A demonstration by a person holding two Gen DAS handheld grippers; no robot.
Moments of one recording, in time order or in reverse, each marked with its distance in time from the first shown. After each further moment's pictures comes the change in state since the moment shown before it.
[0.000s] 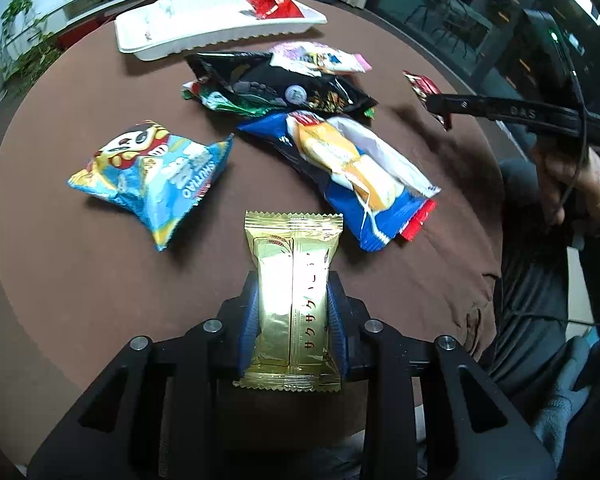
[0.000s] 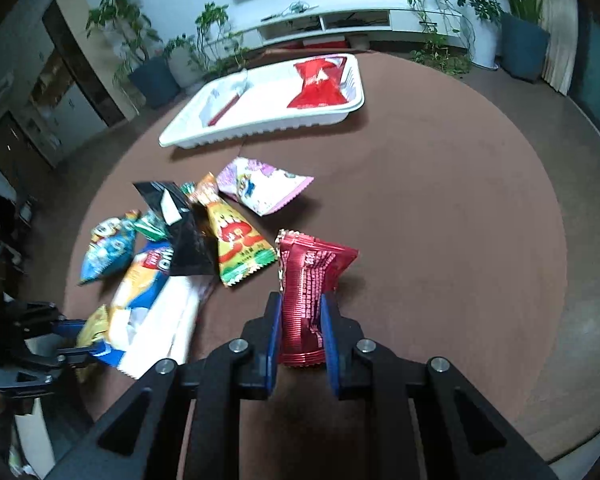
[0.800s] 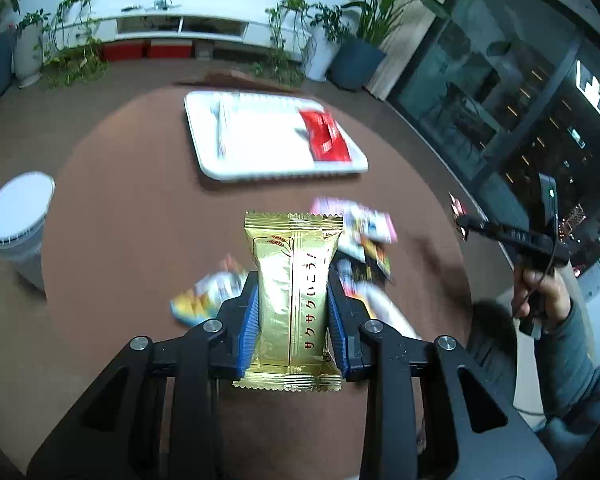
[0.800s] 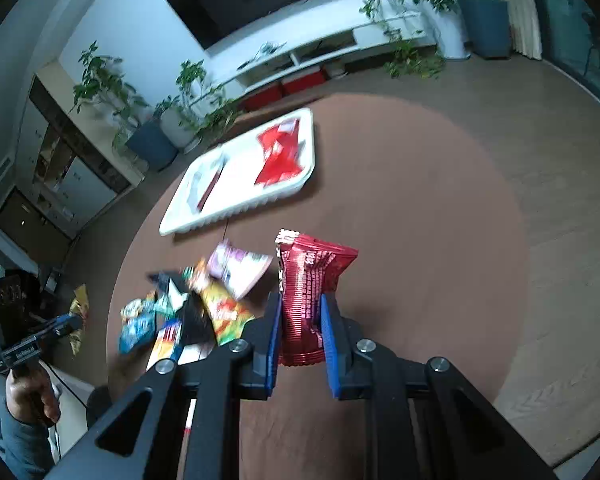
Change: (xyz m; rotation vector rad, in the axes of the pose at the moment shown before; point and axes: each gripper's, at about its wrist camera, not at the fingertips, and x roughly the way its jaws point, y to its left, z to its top) left arm -0.094 0.075 0.077 -0.193 -0.280 -0.049; right arm -0.042 -0.061 0.045 0.175 -0.138 0.055
